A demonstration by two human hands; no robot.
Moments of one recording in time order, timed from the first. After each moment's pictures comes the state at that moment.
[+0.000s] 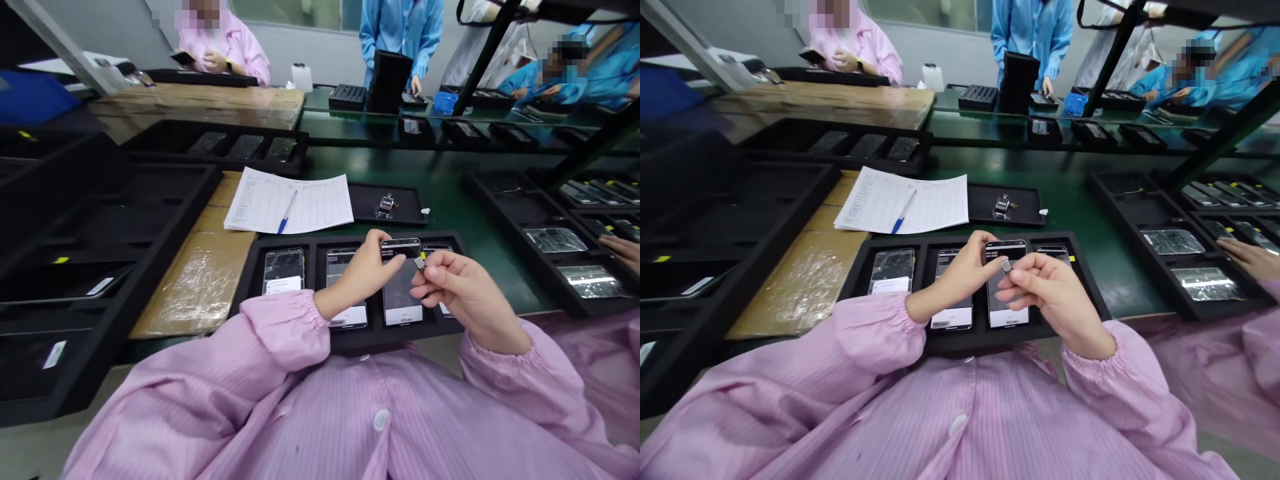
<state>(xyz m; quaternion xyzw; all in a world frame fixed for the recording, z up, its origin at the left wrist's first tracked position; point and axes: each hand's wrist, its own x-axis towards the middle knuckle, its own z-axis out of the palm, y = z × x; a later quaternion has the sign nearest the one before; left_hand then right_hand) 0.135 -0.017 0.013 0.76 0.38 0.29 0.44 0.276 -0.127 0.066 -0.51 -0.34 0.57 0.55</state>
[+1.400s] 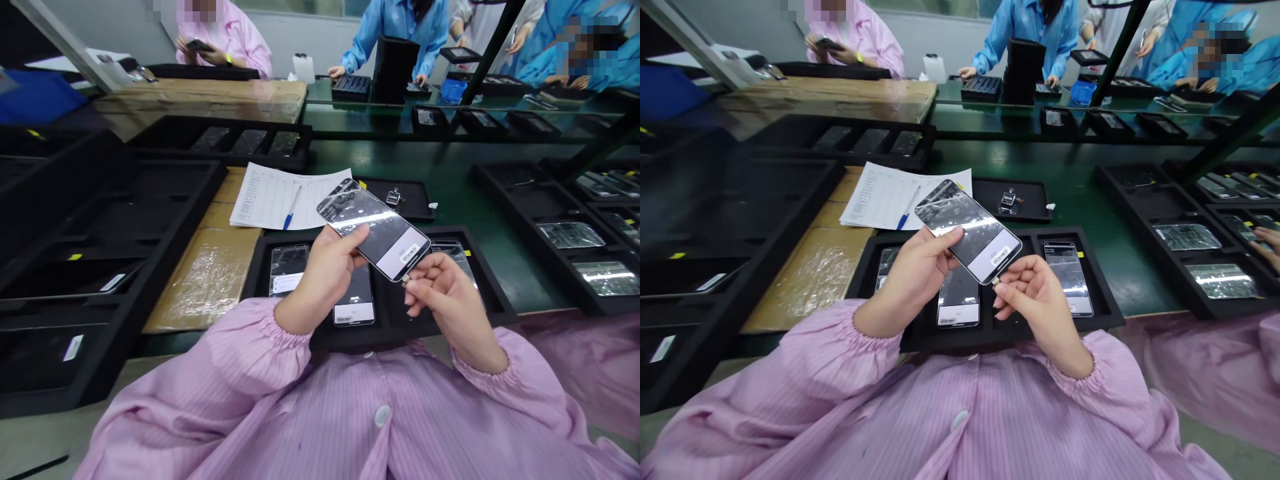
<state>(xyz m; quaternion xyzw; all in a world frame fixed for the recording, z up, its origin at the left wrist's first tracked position) 0.093 -0.028 0.061 0.38 0.34 0.46 0.73 0.243 -0.127 0.035 -0.49 -0.36 0.50 0.62</state>
